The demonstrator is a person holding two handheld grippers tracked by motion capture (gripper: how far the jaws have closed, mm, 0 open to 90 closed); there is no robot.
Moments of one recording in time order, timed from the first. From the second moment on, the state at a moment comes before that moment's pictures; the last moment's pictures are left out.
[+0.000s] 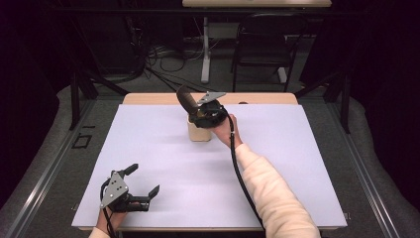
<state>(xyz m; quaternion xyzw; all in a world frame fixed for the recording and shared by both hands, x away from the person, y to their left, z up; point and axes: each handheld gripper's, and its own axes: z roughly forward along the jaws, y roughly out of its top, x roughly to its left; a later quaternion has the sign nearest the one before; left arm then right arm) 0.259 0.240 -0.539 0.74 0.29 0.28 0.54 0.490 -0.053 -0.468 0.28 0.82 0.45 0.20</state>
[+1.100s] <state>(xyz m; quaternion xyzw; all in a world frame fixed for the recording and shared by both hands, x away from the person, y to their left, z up) 0.261 0.238 -0.540 0.74 0.30 0.28 0.54 0.447 -0.091 -0.456 0.27 0.85 0.43 0.12</state>
